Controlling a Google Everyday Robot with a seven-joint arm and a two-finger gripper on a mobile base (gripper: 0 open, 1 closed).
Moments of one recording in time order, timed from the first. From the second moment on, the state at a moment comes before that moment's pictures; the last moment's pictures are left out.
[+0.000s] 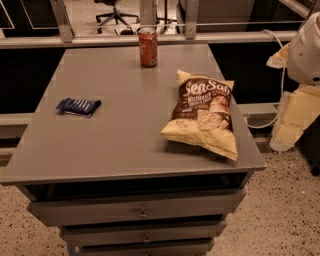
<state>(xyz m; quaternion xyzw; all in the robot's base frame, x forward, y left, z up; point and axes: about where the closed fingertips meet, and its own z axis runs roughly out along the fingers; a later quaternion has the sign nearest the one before) 0.438 -0.217 0.976 -0.60 0.78 -0.03 0.16</state>
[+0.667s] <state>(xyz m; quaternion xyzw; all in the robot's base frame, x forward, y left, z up) 0.442 -0.220 0.969 -0.55 0.80 -0.01 0.23</state>
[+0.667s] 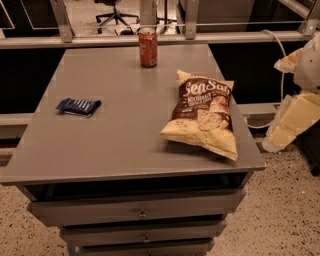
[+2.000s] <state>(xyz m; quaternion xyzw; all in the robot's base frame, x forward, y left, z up) 0.457 -0.214 0.918 -0.42 0.84 0.10 0.33</state>
